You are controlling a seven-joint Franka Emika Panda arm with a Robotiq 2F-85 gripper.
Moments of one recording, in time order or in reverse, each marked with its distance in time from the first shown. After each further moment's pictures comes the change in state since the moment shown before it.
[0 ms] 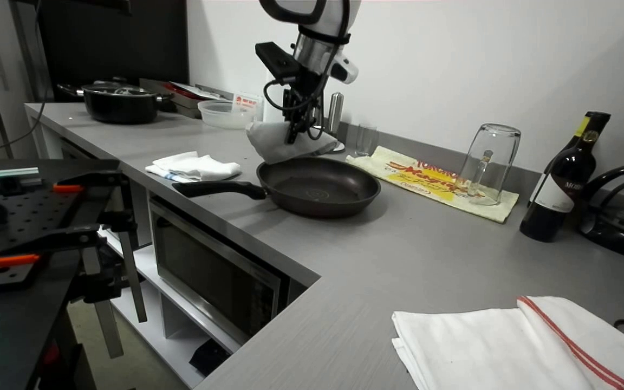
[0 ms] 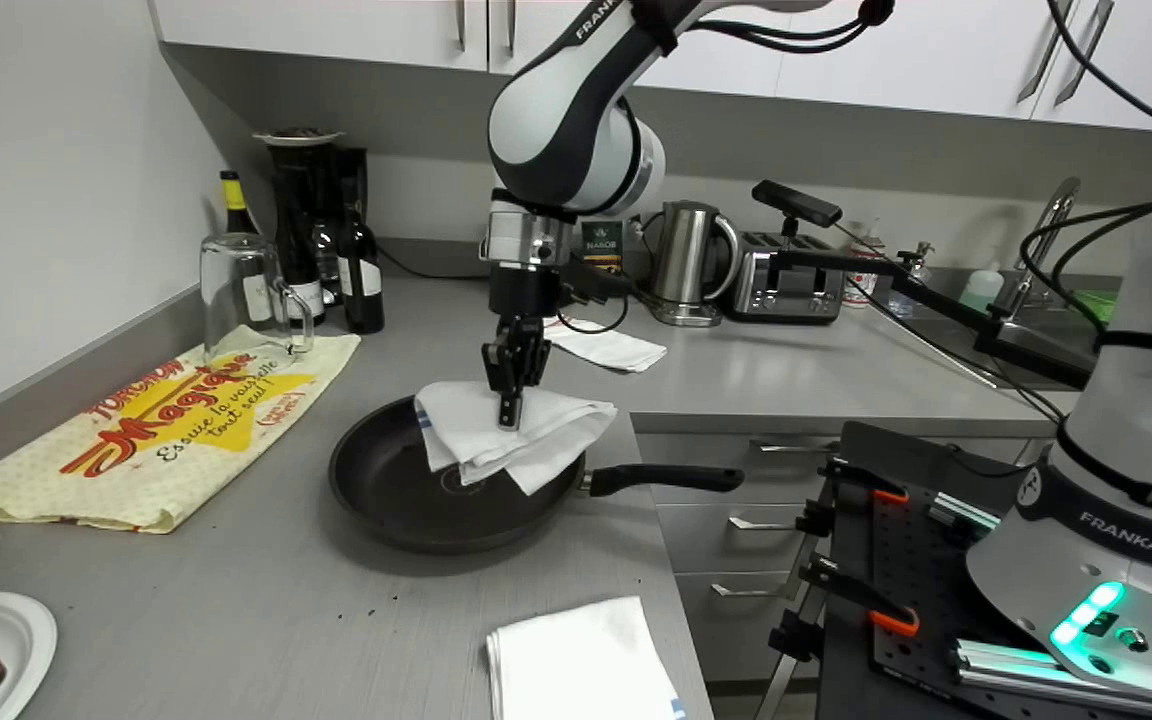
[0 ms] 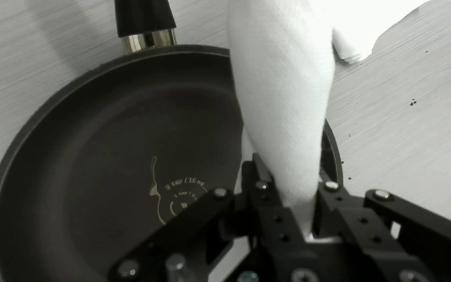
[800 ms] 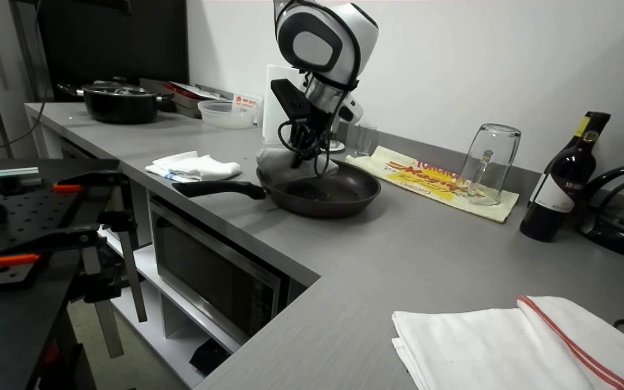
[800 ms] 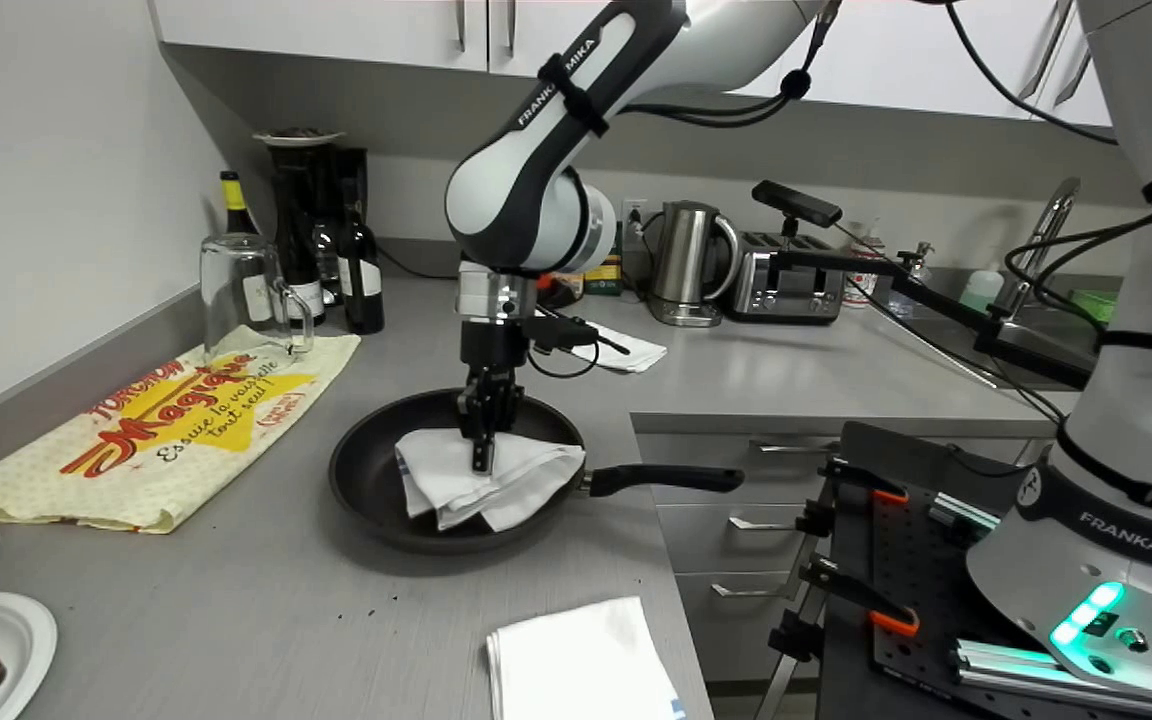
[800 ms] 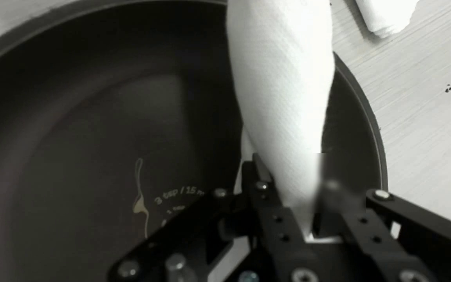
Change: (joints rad) arm -0.013 0.233 0.023 0.184 0.000 -0.013 0.000
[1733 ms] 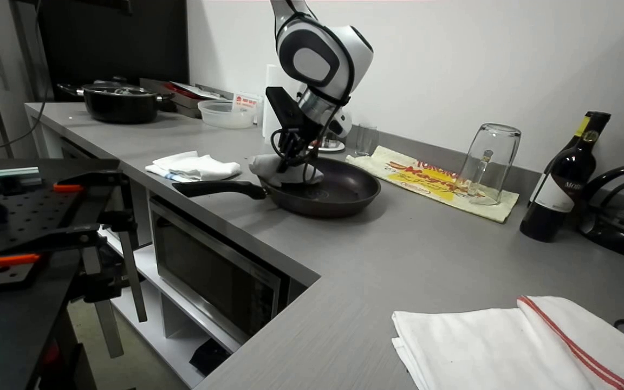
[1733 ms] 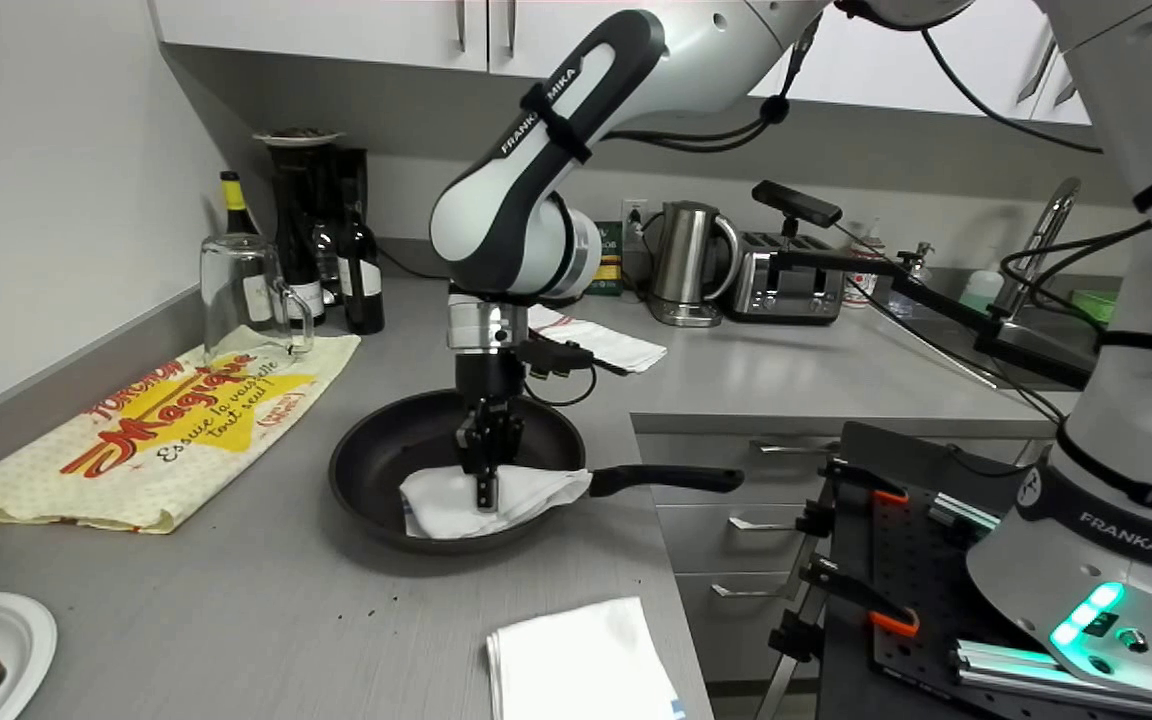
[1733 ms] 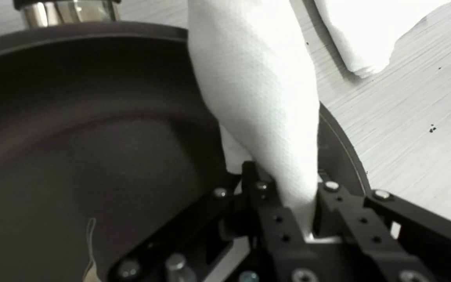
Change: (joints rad) arm 0.006 0.069 0.023 0.045 -0.003 -0.093 0.010
